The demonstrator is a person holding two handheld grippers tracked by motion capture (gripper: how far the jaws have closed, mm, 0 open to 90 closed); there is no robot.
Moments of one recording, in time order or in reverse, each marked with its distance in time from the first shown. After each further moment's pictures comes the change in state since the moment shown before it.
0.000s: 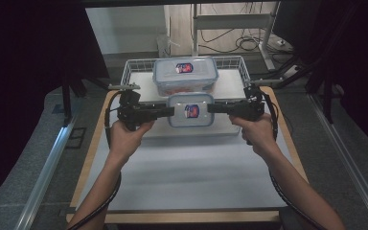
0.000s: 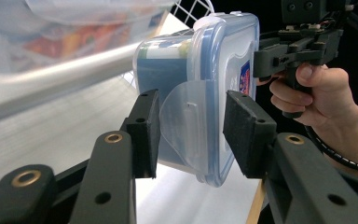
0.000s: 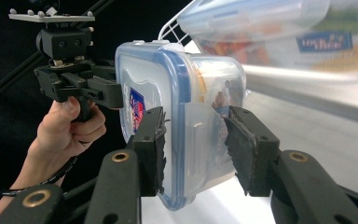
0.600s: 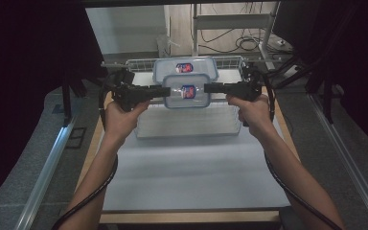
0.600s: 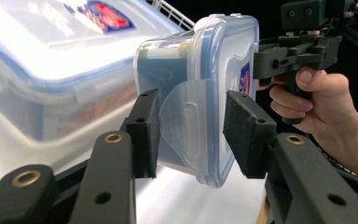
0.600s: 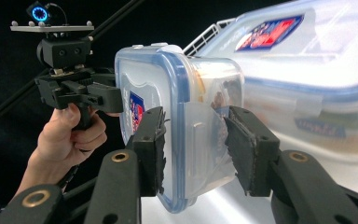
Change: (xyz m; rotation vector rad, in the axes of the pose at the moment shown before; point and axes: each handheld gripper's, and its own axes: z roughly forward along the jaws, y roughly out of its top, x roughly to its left) left arm 0.006 0.048 -0.012 -0.030 0.025 0.004; right arm 0.001 0.046 0.007 -0.041 0.012 0.000
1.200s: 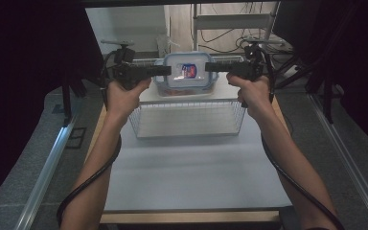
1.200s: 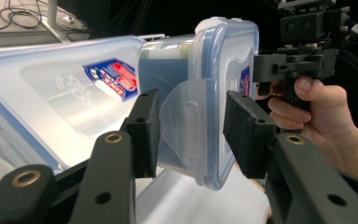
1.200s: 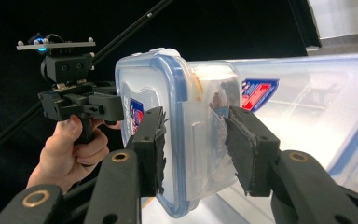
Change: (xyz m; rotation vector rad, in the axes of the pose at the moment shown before) left arm 0.016 0.045 0.006 -0.038 -0.008 -0.025; right arm -0.010 0.045 0.002 -0.060 -0.009 0.038
